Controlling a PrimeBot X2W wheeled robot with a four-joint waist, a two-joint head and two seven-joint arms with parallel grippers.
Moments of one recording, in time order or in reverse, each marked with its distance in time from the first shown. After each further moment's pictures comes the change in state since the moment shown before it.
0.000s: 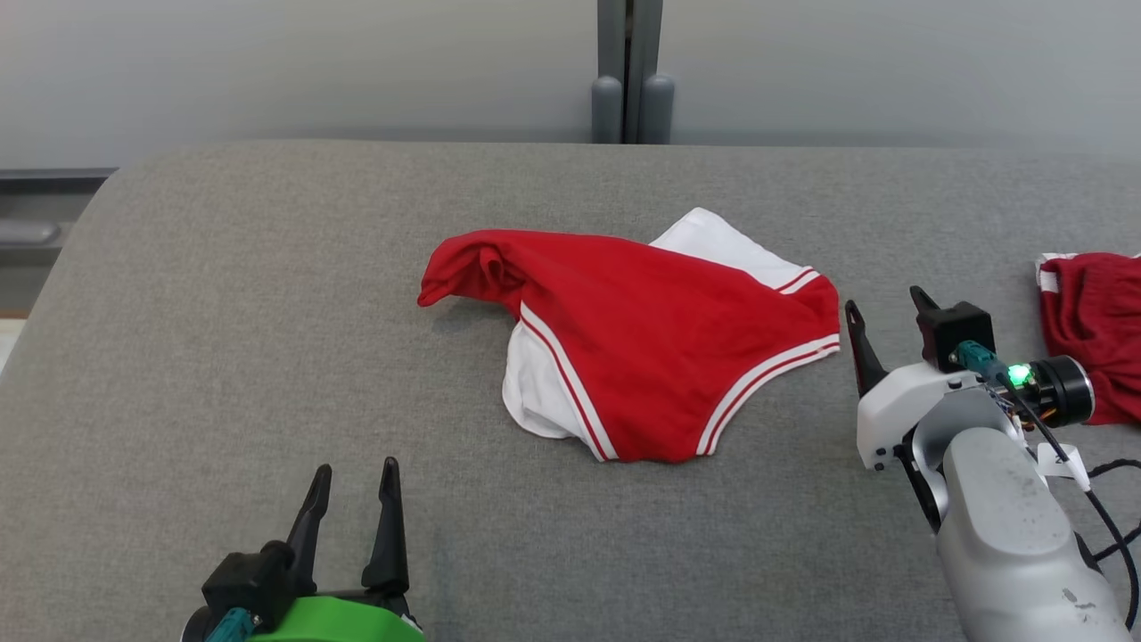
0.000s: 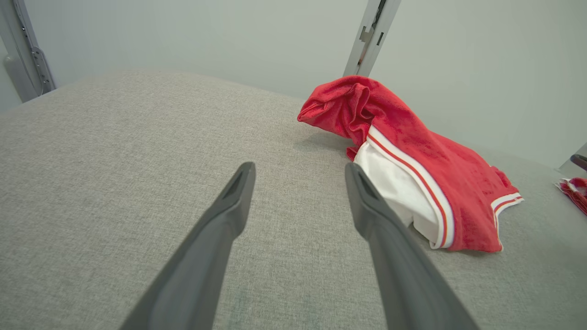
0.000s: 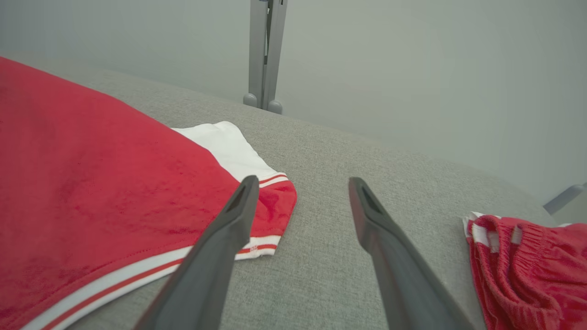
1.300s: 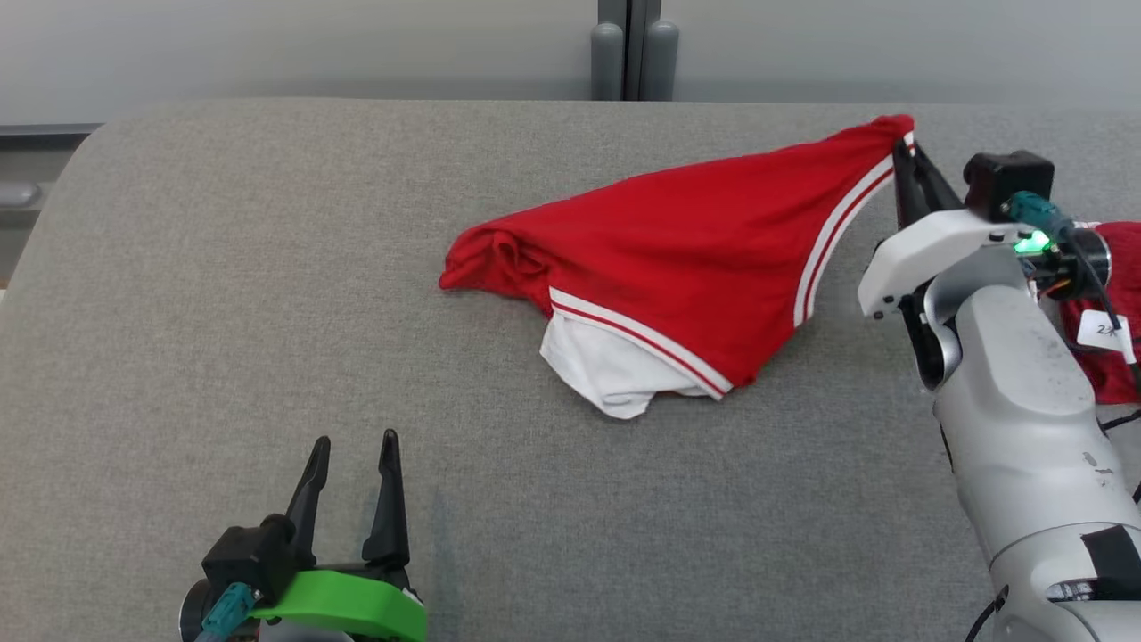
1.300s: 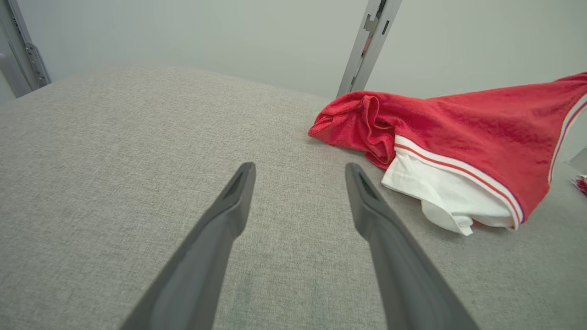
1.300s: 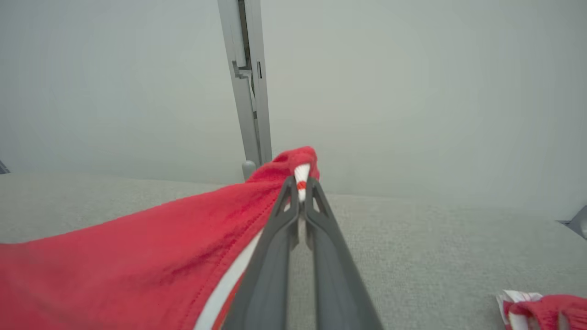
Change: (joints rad) left arm -0.055 0.000 -0.007 0.006 0.002 0.015 0.000; right arm -0.306 0.001 -0.044 0.177 0.138 0.000 -0.033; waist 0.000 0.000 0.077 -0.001
